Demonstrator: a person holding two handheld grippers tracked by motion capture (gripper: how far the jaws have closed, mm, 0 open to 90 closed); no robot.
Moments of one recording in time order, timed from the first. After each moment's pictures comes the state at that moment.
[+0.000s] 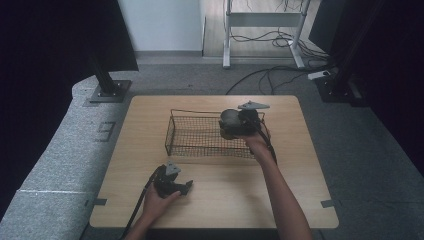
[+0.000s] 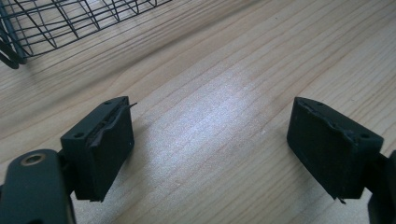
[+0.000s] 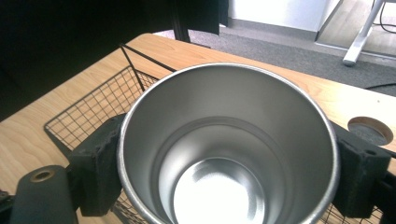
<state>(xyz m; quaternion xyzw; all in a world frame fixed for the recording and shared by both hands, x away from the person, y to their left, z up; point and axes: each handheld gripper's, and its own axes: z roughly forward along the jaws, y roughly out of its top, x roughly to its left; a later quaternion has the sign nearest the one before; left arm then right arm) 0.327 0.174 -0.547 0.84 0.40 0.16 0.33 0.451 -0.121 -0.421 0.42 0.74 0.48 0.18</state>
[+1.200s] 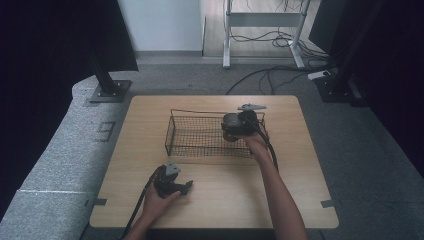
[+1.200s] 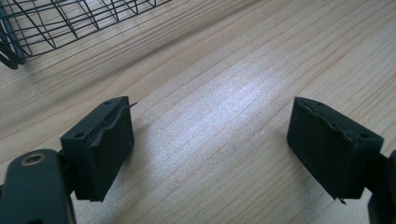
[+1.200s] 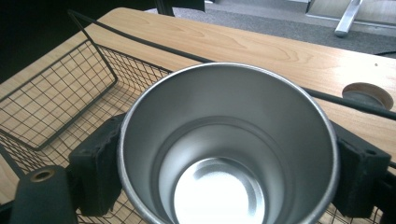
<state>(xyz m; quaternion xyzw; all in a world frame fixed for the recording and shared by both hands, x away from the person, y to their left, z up) 0.327 0.174 -0.547 0.84 0.40 0.16 0.33 0.475 -0.125 -0.454 0.46 0.75 0.45 0.17</state>
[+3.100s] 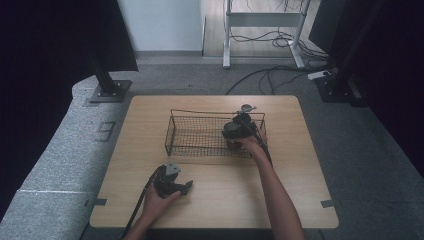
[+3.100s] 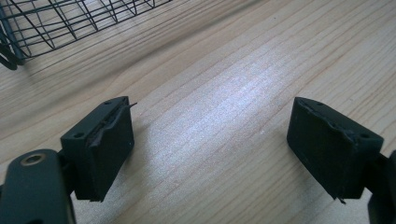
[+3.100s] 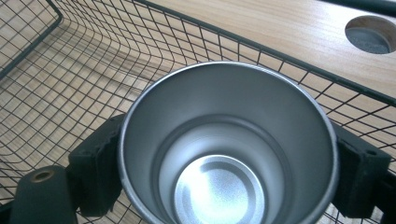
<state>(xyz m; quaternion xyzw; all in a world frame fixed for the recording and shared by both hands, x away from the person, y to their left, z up) 0.327 0.174 -0.547 0.84 0.40 0.16 0.33 0.493 -0.115 -0.484 0.49 0.79 0.34 0.15</state>
